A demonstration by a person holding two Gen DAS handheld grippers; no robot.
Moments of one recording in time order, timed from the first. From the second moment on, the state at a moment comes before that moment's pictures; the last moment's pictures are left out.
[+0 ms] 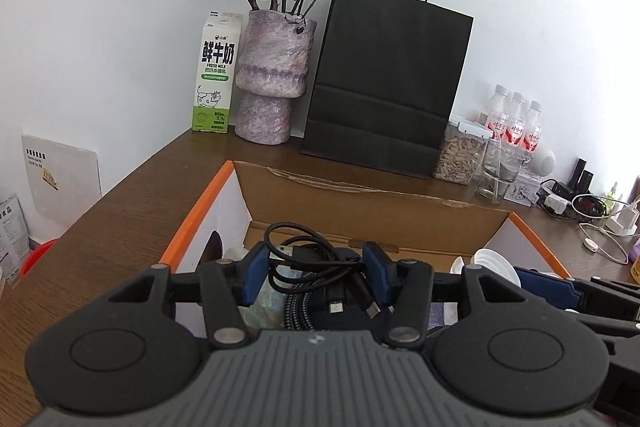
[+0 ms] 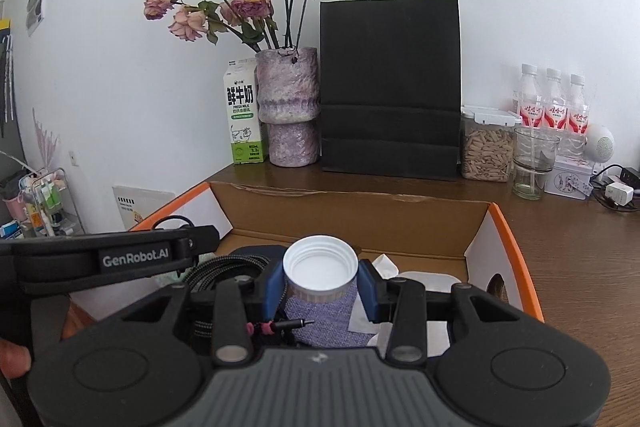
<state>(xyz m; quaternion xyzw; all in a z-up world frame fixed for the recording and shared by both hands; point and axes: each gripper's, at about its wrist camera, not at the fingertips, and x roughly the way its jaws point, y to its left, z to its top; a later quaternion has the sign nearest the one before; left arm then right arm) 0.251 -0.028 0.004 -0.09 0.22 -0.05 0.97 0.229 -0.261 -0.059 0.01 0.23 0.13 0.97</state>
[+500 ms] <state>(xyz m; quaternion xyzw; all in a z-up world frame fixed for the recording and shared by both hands) 0.234 -0.028 0.019 -0.08 0.15 -0.01 0.99 0.218 -0.269 -0.050 0.02 0.18 0.12 0.98</state>
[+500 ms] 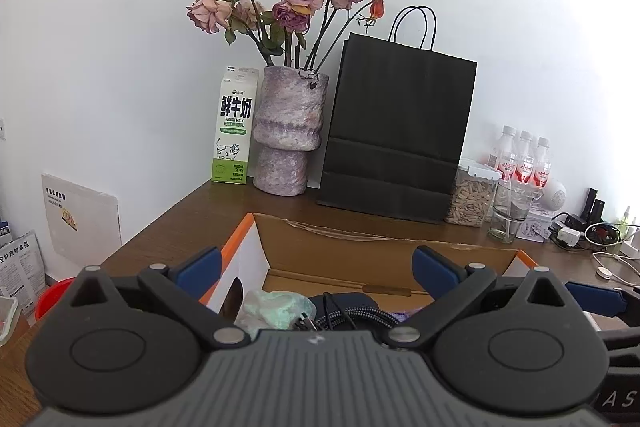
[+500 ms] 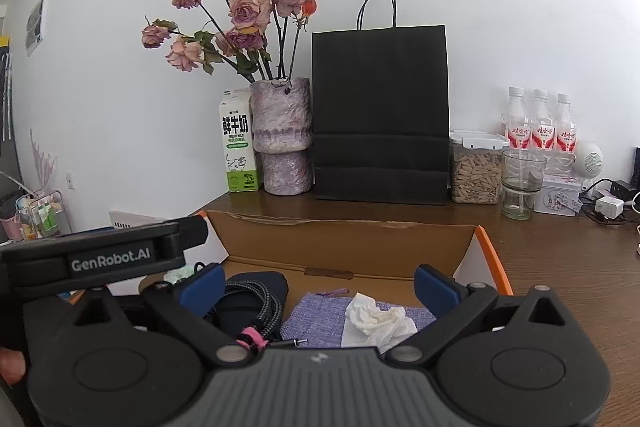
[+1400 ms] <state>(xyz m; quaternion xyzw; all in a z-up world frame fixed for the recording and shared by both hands) 0.219 -0.005 0.053 -0.17 0.11 -0.02 0.98 0.208 -0.286 -0.016 0.06 0.14 0.12 0.98</state>
